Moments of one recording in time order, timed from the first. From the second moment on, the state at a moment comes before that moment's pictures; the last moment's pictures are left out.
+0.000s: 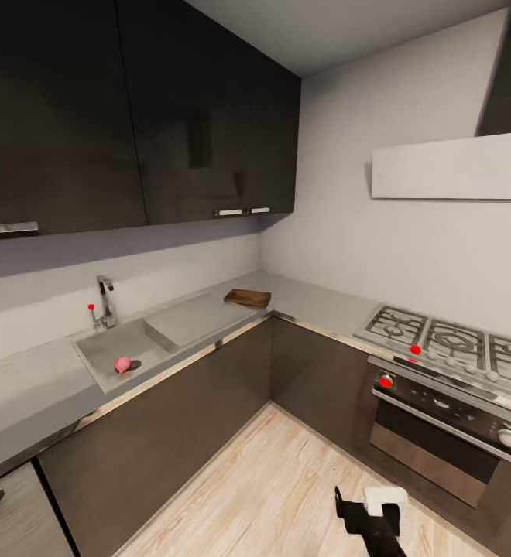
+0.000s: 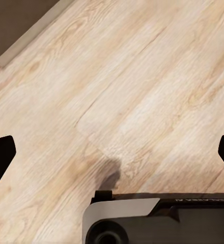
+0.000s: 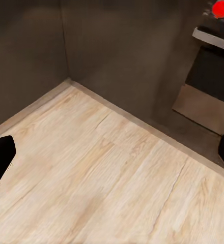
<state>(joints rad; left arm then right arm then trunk) 0.00 0.00 0.00 -0.45 0.01 -0.15 0.00 -0.02 0.05 0.00 -1.11 0.07 0.04 -0.12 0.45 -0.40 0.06</state>
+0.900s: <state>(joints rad) 0.00 0.00 0.00 -0.43 0.01 -0.15 0.00 -0.91 0.09 0.00 -0.79 0.07 0.46 -0.31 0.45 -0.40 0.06</state>
